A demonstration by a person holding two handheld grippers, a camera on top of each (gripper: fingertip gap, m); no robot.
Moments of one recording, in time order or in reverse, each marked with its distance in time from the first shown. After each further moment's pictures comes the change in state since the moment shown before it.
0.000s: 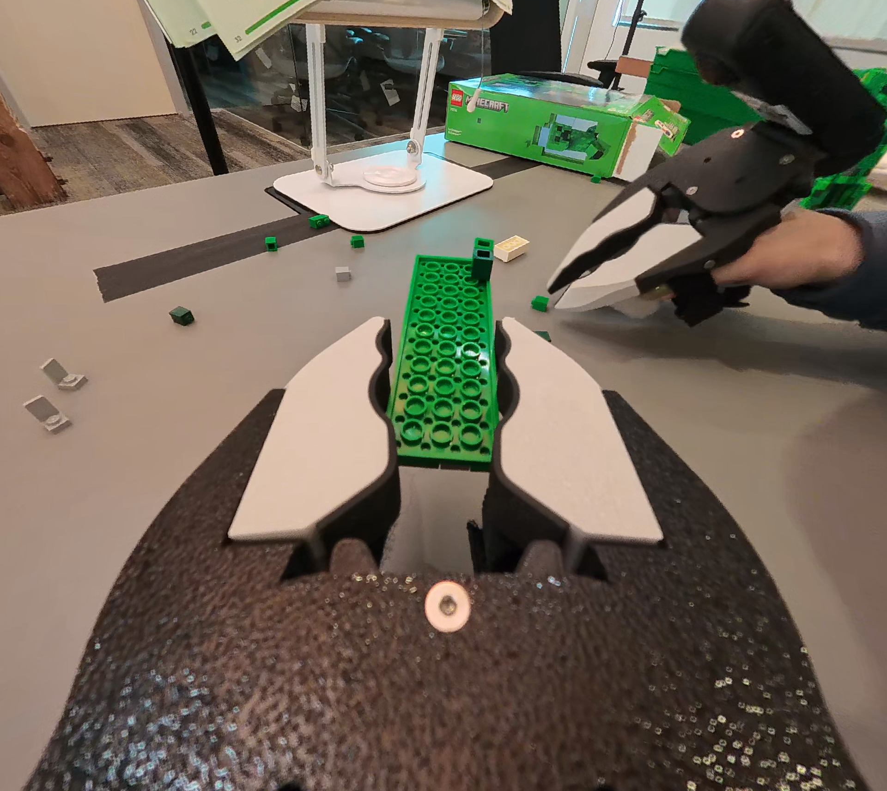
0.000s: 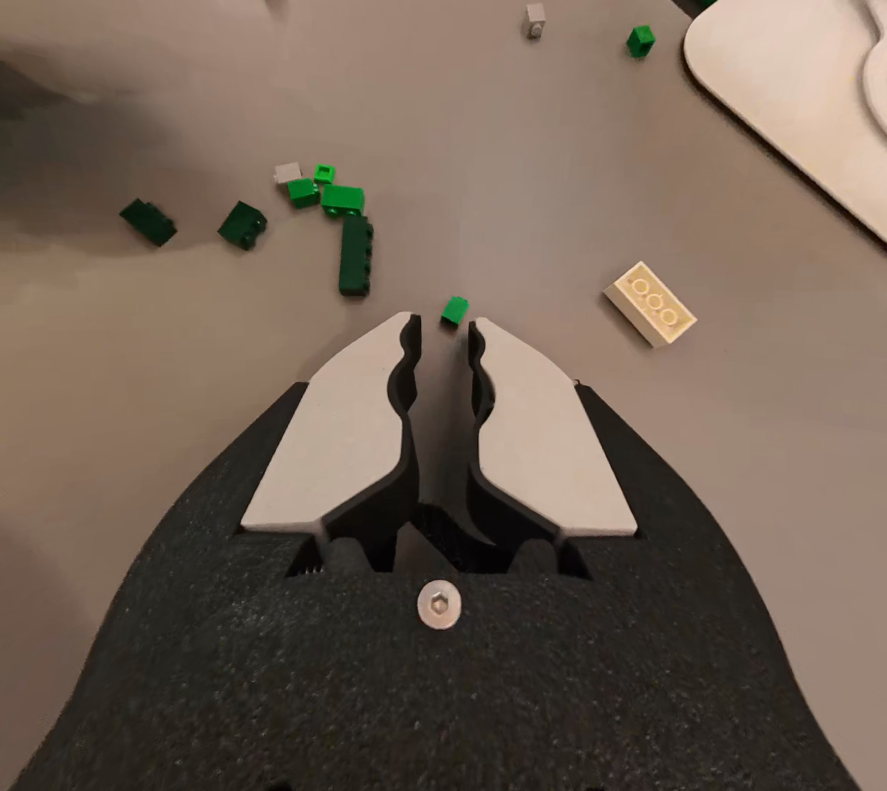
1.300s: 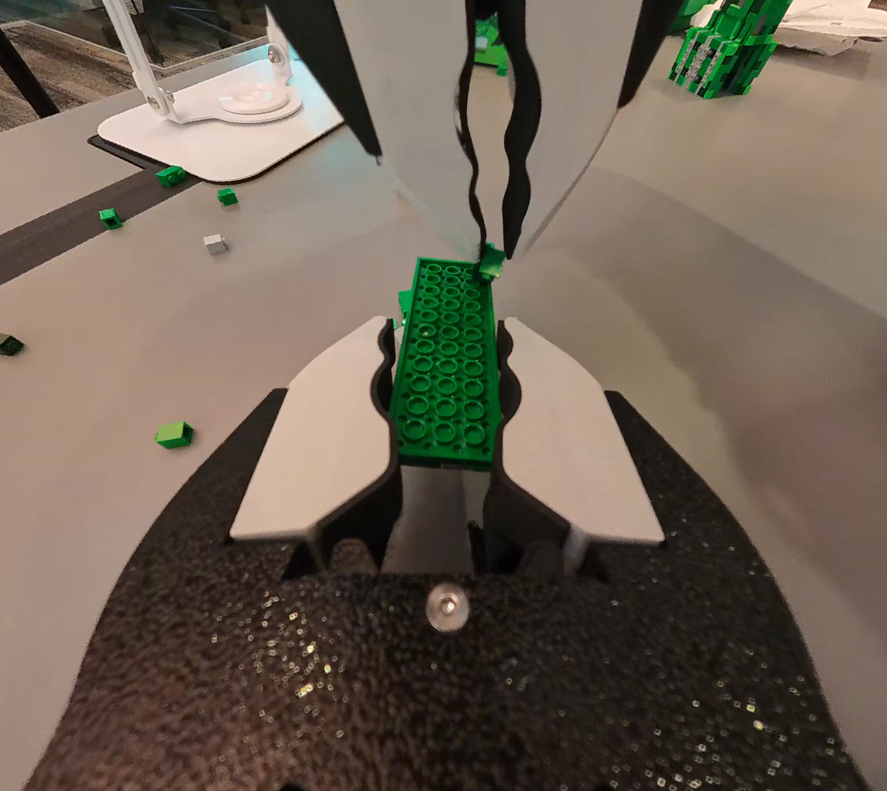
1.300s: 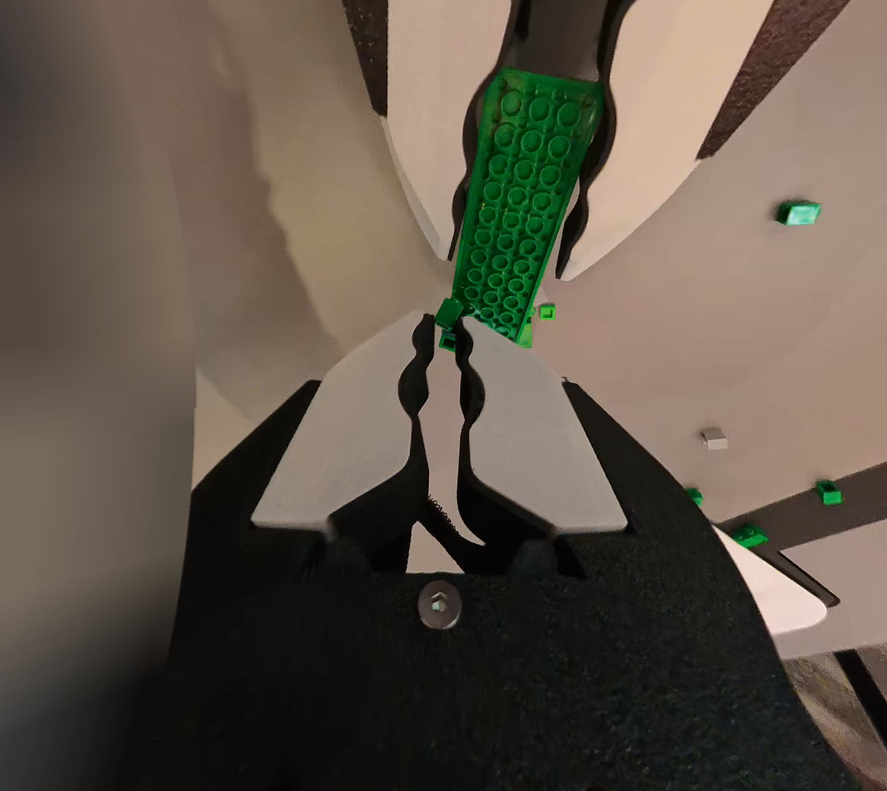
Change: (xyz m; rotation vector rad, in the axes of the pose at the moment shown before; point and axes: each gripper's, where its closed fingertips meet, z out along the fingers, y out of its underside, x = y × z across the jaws) left arm 0.040 0.026 0.014 -0.199 0.223 0.089; right arm -0.083 -0.062 -0.026 -0.740 -0.742 -1.169
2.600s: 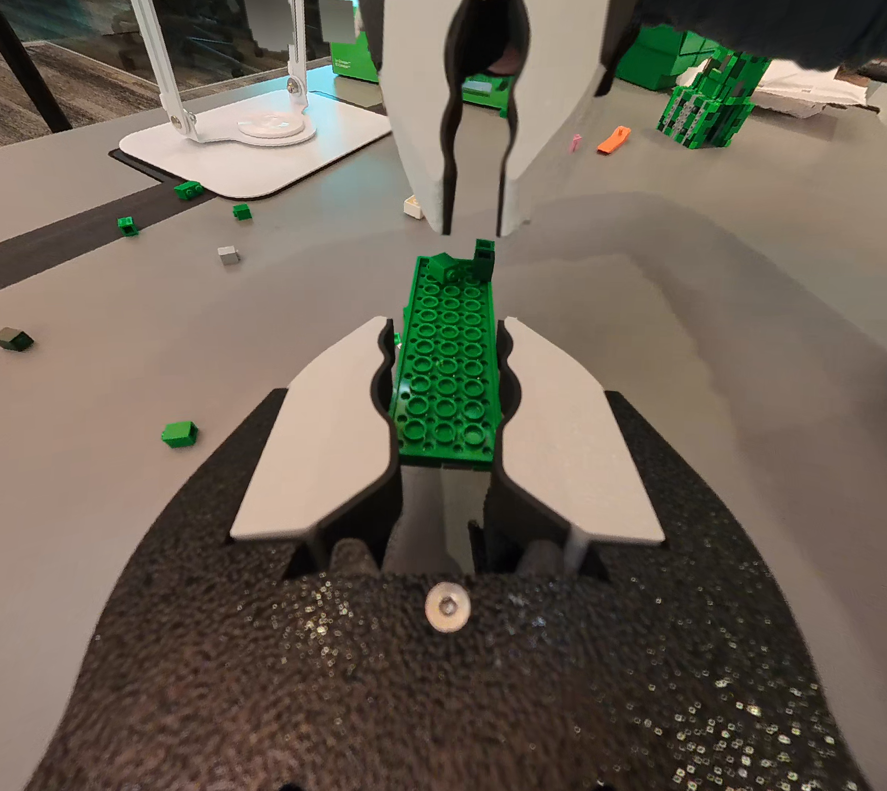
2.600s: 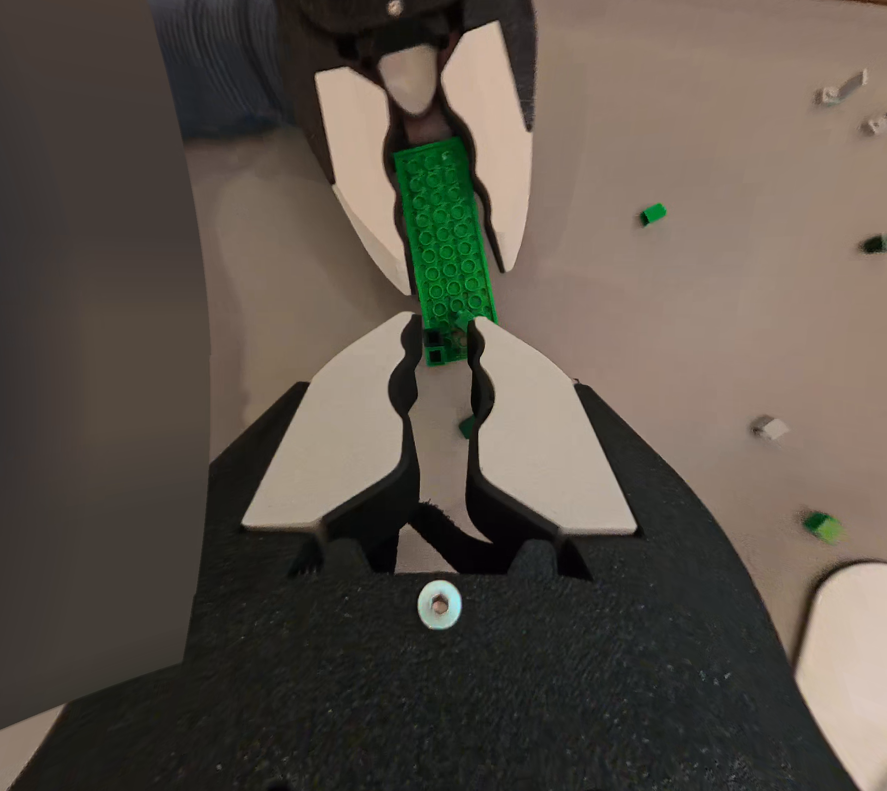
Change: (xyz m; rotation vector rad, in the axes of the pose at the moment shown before) left arm -0.003 -0.008 -0.006 0.073 -0.001 -0.049; right arm 0.013 -0.004 -0.025 0.666 0.126 0.298
